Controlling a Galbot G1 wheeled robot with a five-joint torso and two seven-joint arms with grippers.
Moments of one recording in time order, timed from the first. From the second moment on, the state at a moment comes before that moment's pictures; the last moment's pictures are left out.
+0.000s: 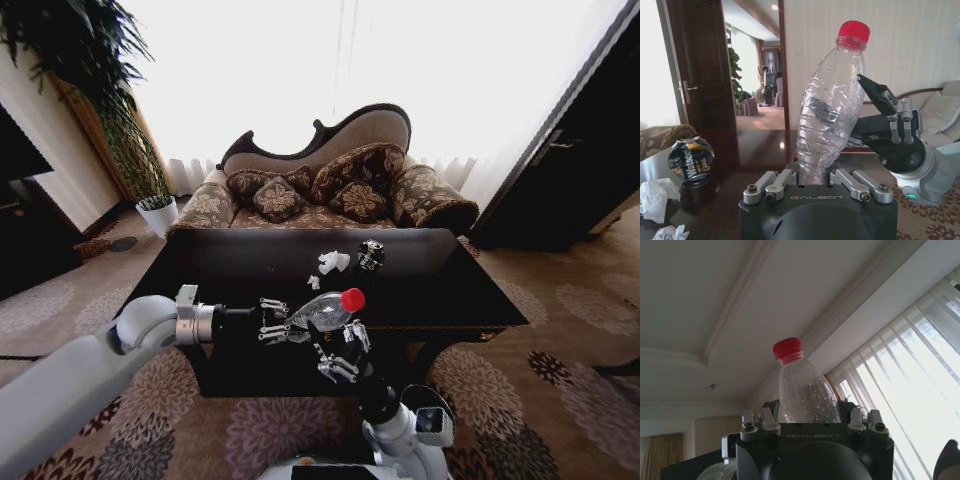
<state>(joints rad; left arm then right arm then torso) 0.86 -0.49 -0.15 -2.16 -0.90 0.19 0.80 -1.64 1.27 0.19 2.26 0.62 0.44 -0.55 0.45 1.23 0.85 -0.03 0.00</state>
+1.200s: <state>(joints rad) 0.96 -0.49 -0.28 -2.27 -0.94 0.18 0.75 -1.62 1.26 0.28 2.19 0.59 0.44 -0.47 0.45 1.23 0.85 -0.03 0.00</state>
